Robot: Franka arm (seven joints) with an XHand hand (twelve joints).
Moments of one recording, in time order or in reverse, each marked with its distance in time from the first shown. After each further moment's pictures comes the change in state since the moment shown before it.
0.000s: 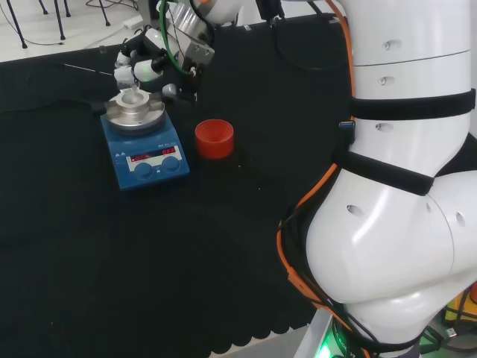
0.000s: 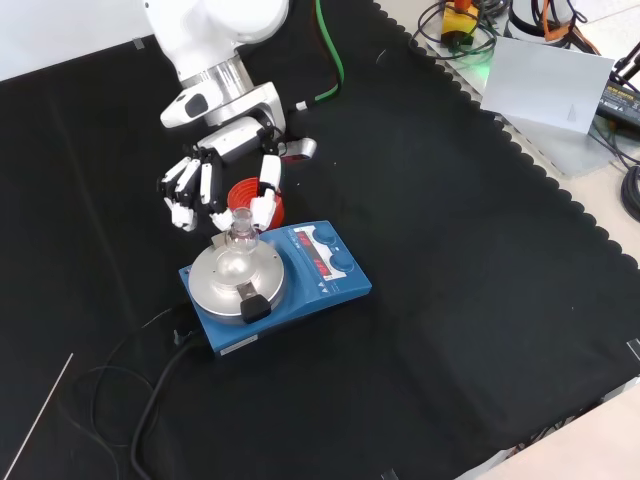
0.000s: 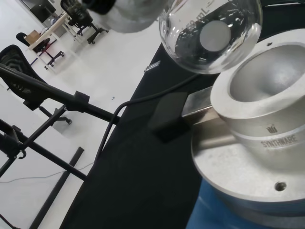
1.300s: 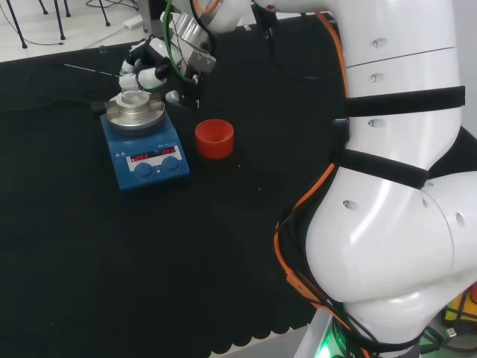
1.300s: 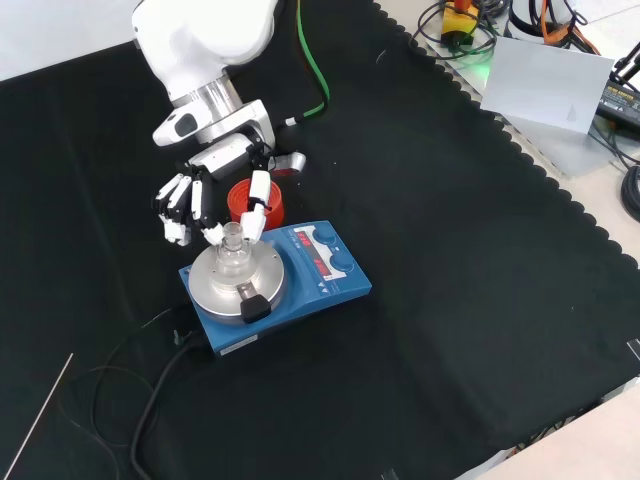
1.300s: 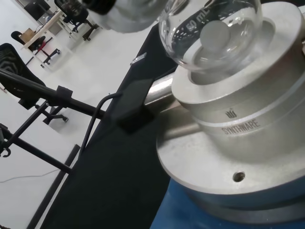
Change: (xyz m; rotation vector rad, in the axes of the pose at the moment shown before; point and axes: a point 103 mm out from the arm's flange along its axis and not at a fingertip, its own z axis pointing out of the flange) arm -0.026 0.009 0.016 0.015 0.017 0.019
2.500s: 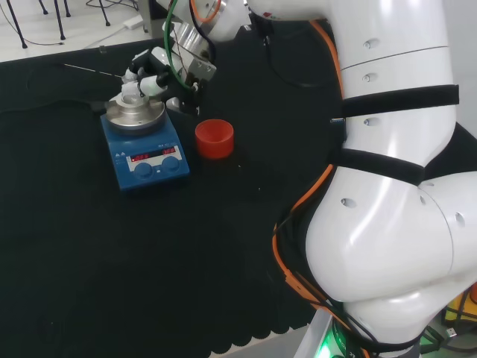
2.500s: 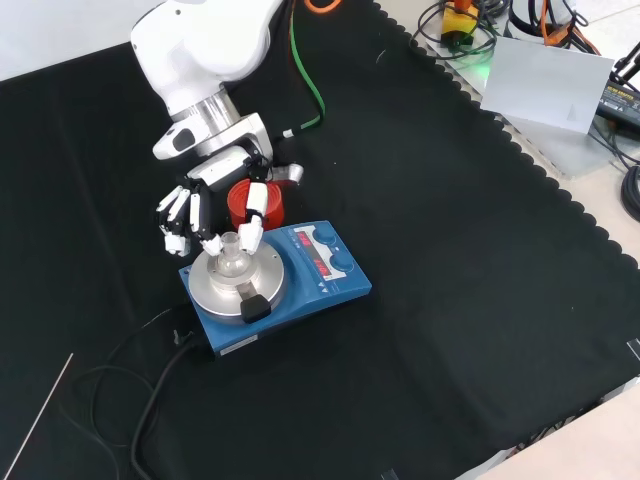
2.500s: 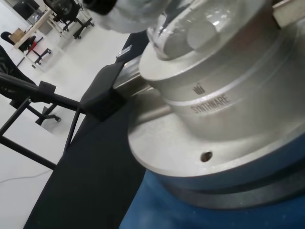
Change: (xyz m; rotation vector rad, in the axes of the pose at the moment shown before) arm -0.017 0.004 0.017 0.007 0.015 0.034
